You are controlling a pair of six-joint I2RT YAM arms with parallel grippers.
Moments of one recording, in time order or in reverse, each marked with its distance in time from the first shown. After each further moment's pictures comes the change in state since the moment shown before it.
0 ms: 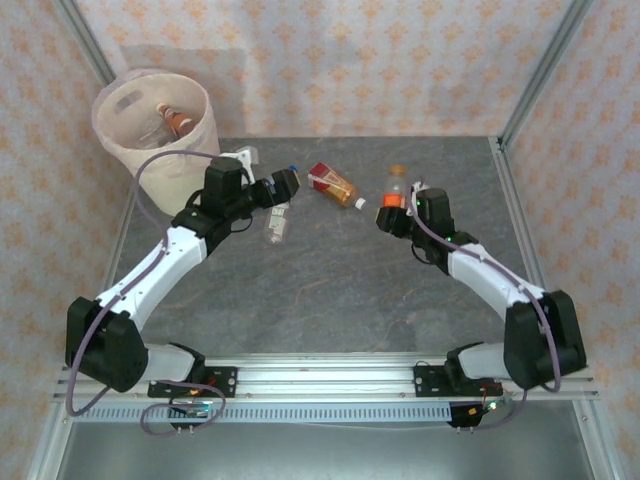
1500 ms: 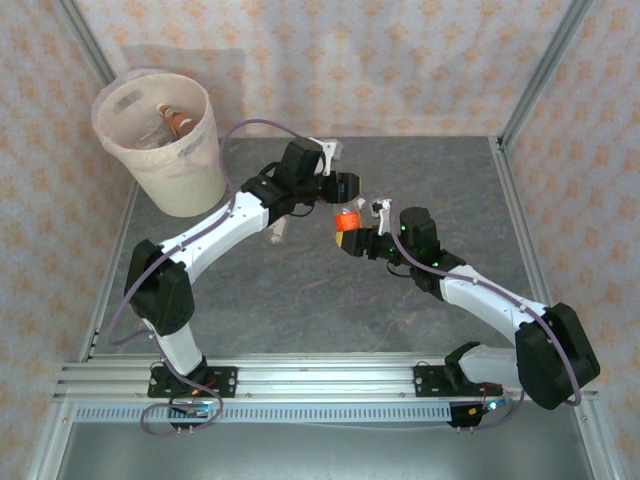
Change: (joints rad) left arm -0.251 0.398 0.463 -0.169 0.036 0.131; right arm 0.198 -0.069 -0.114 0.279 -0.338 0.063
